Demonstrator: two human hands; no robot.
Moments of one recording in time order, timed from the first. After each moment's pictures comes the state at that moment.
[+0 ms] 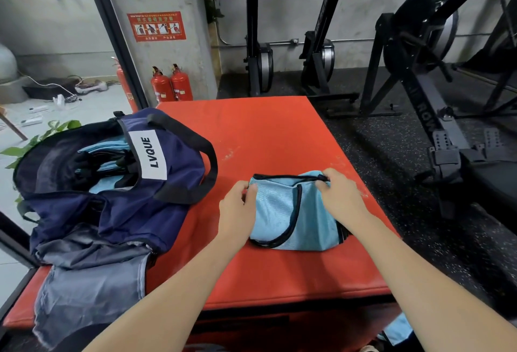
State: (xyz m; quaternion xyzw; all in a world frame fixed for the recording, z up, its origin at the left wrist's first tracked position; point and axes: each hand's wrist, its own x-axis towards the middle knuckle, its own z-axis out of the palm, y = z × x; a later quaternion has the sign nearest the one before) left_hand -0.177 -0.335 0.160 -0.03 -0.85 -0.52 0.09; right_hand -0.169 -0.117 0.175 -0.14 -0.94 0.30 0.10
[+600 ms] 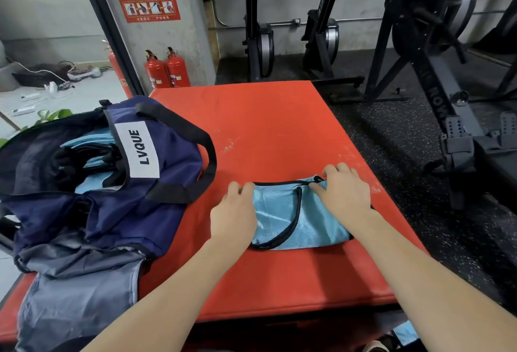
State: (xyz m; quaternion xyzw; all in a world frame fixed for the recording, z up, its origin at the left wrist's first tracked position) left_hand -0.200 -0.345 0.132 -0.09 -0.98 -0.12 0.11; right_hand -0.199 -0.117 0.144 -0.13 -0.98 0.08 0.10
